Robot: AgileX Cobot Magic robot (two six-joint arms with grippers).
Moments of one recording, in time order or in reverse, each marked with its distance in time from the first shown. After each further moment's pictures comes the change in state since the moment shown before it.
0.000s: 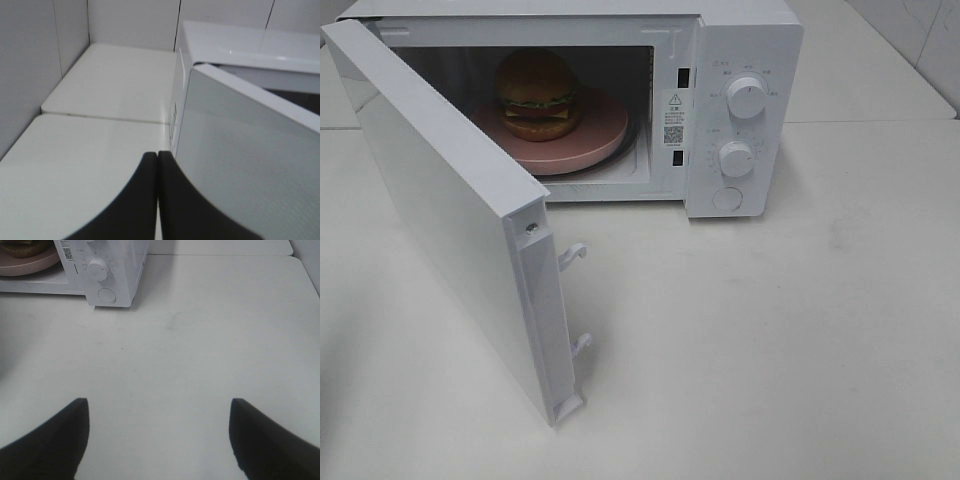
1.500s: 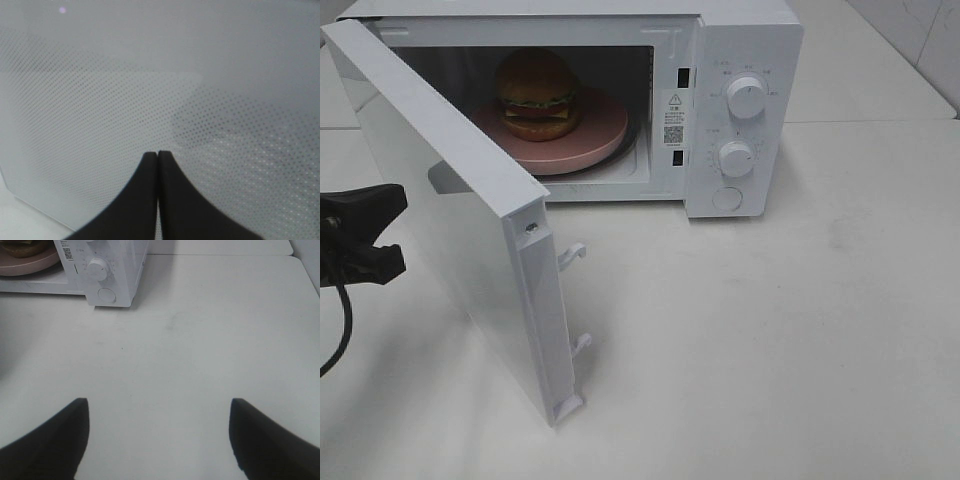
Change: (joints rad) left arm -0.230 1.024 0.047 0.362 -1.029 -0.181; right arm 0.000 0.000 0.000 0.000 0.000 0.000
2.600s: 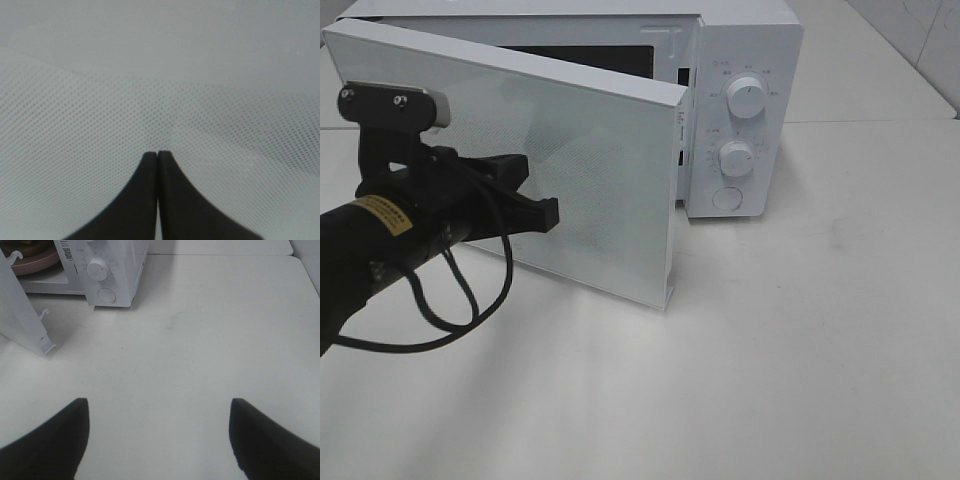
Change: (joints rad) left arm -0.449 0.166 -0.319 -0.568 0.191 0.236; right arm 0.000 0.000 0.000 0.000 0.000 0.000
